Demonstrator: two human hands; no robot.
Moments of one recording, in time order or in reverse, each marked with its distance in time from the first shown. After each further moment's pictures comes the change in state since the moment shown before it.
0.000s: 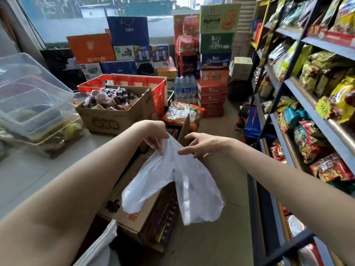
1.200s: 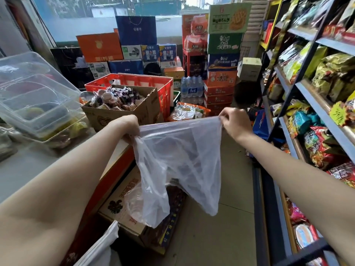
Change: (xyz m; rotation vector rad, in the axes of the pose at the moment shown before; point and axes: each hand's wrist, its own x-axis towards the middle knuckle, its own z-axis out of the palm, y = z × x) left_hand 0.019 -0.069 -0.039 0.003 0.262 -0.193; right_hand 0.025 0.031 -0.057 -0.359 0.996 -0.203
